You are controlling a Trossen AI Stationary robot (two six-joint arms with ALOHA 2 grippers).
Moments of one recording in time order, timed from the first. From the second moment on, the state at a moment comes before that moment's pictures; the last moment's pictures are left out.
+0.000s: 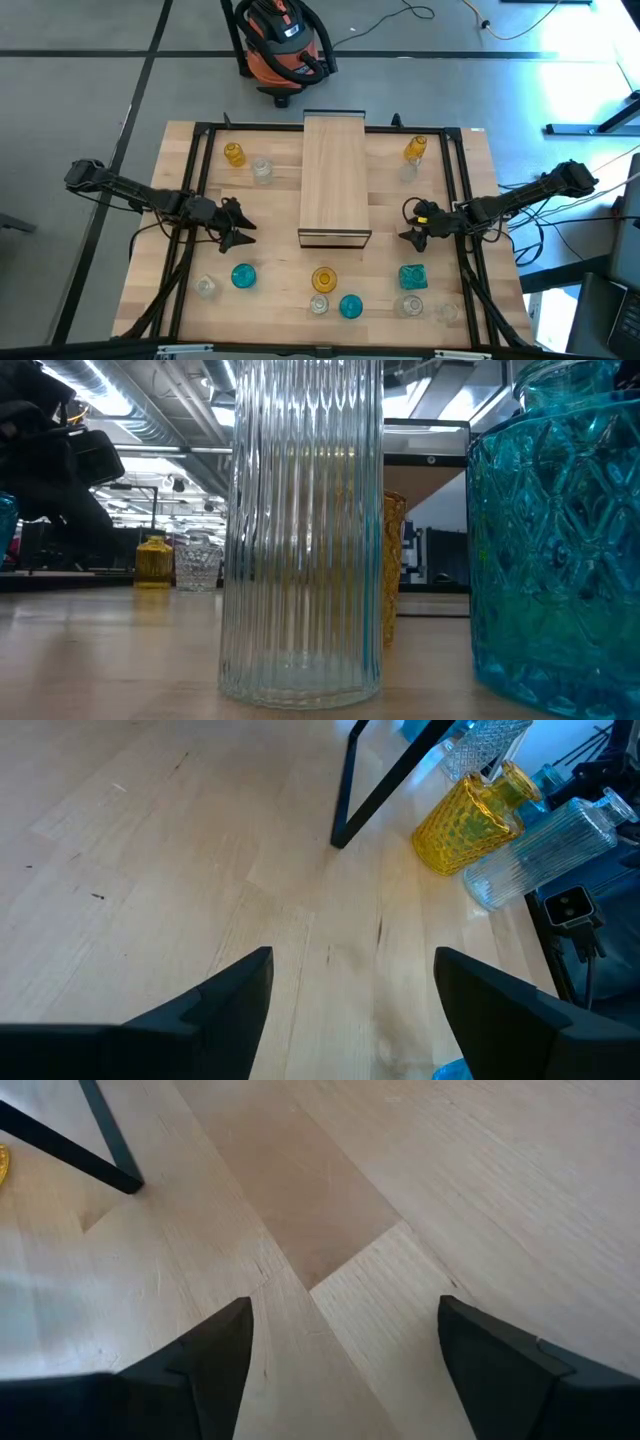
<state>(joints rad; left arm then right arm) -0.22 0.48 0.02 0.00 -0.04 -0.68 0.33 0.67 0.12 -0.35 0.25 0.91</state>
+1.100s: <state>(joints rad) -0.22 0.48 0.02 0.17 -0.15 -1.04 0.33 0.67 0.12 -0.28 0.34 1.03</state>
